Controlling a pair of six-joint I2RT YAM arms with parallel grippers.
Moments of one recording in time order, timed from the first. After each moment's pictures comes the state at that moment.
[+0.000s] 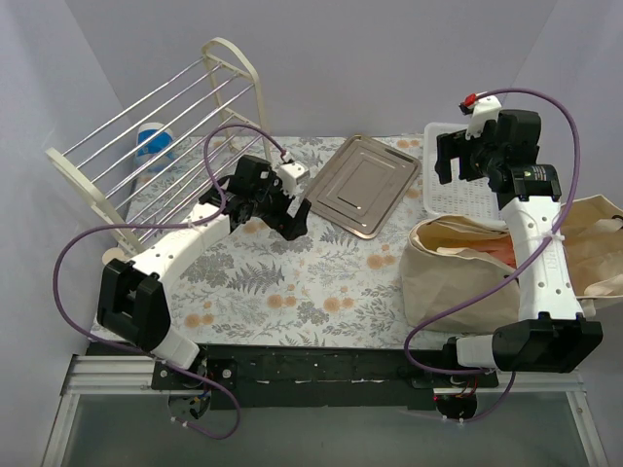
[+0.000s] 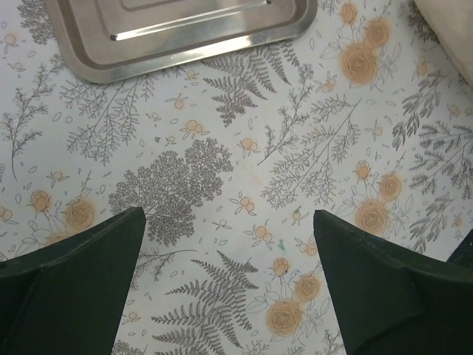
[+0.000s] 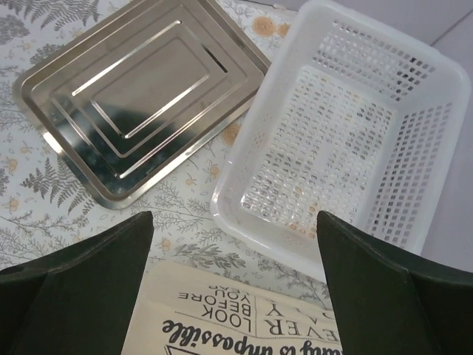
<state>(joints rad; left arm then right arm) -0.48 1.51 1.23 -0.46 0.38 0.16 0.01 1.33 1.54 -0.75 -0.18 -0.22</state>
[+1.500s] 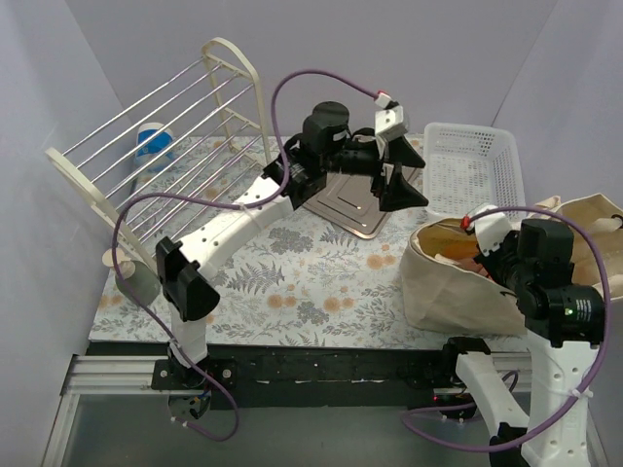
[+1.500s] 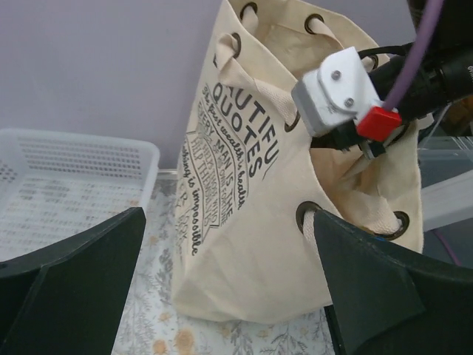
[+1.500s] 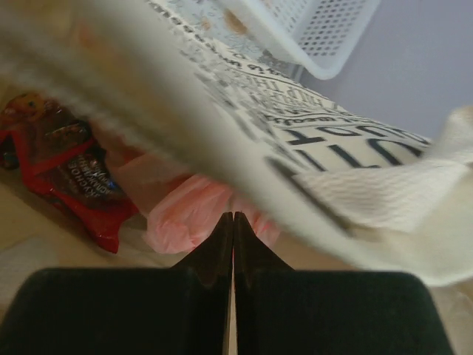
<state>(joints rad) -0.84 1.83 2.02 -0.15 0.80 -0.04 0.01 0.74 1.35 -1.34 0.09 -0.66</state>
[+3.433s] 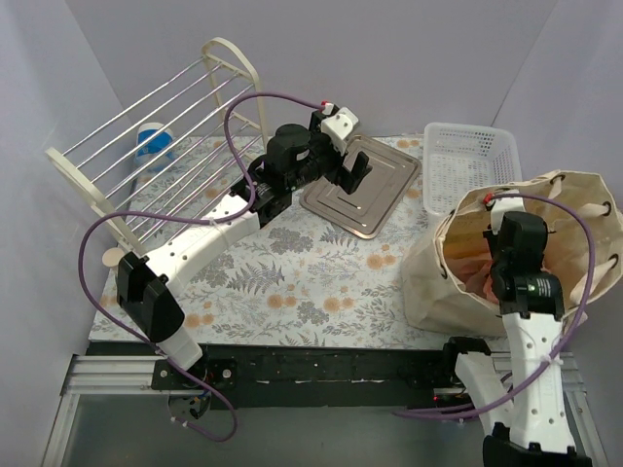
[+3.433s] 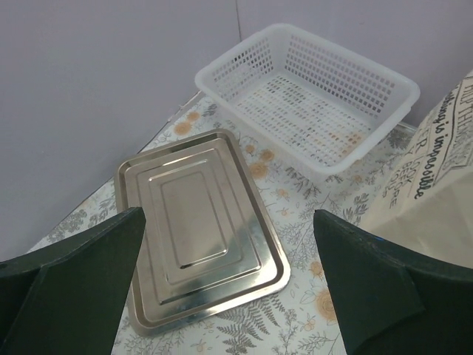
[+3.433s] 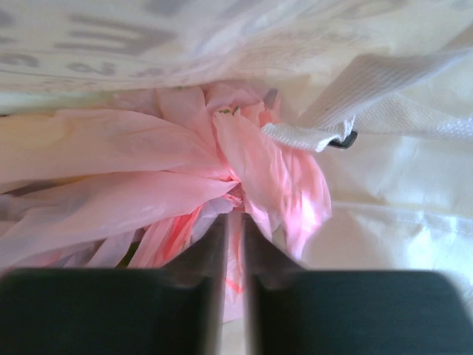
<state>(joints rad) -0.76 1.63 1.59 -0.04 0.13 0.12 -0.02 0.66 0.95 -0.87 0.42 -0.42</state>
